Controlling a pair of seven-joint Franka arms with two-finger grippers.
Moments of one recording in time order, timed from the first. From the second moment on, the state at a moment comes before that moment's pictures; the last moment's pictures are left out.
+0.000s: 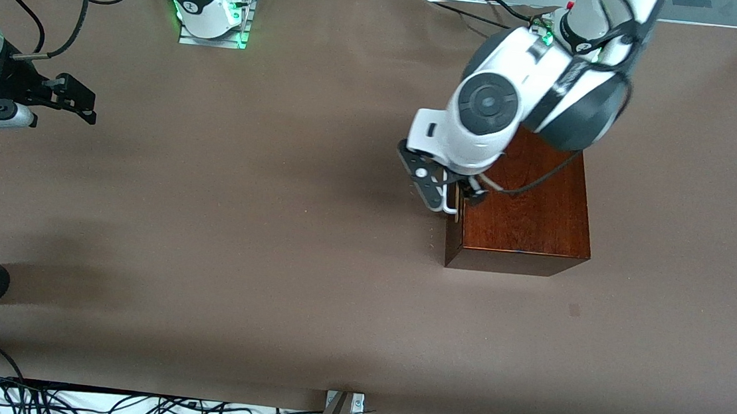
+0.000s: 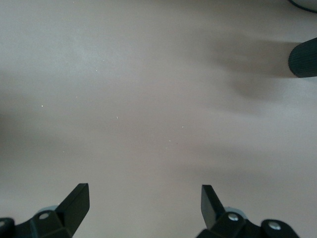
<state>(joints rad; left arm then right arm) -0.54 0.45 0.02 -1.30 -0.03 1.56 0.42 0.23 0.03 -0.17 -1.64 0.00 1.68 -0.11</state>
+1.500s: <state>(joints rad) -0.03 -0.06 -0.03 -1.73 -0.02 1.63 -0.01 0.23 0.03 -0.17 -1.64 0.00 1.68 -0.11</state>
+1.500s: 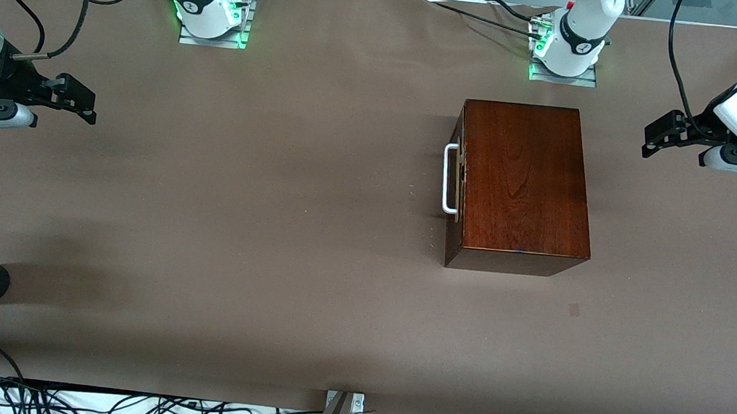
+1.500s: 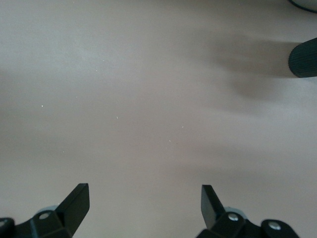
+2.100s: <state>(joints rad) -0.03 -0.05 -0.04 -1.72 -0.02 1.60 -0.01 0.23 0.03 -0.17 -1.64 0.00 1.68 -0.11</state>
